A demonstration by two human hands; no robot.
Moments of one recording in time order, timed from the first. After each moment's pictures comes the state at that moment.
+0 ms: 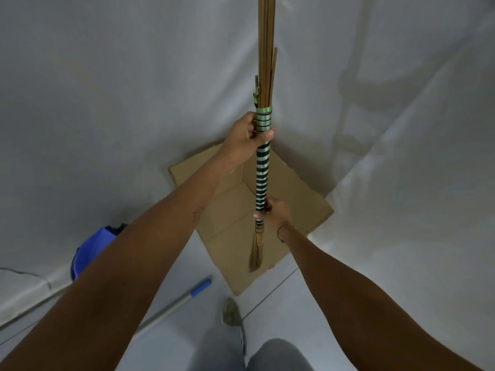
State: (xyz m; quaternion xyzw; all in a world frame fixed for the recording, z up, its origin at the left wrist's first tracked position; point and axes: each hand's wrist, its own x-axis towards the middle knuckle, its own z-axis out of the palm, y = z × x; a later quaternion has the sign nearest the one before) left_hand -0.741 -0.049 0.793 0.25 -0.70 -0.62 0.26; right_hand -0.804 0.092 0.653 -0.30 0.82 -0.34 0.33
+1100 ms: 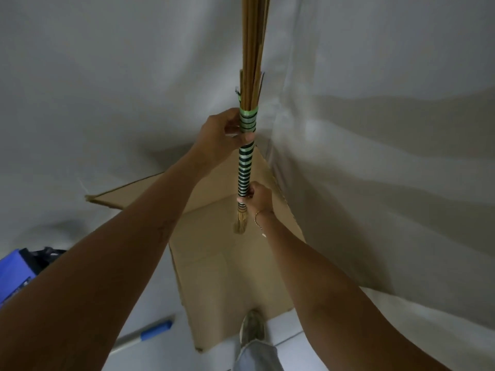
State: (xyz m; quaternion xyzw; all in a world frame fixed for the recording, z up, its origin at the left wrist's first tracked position) left_hand -1.005 -0.342 0.545 0.46 -0.69 -0.52 0.21; right_hand -1.080 -0.246 0.376 -0.34 0.79 -0.29 0.42
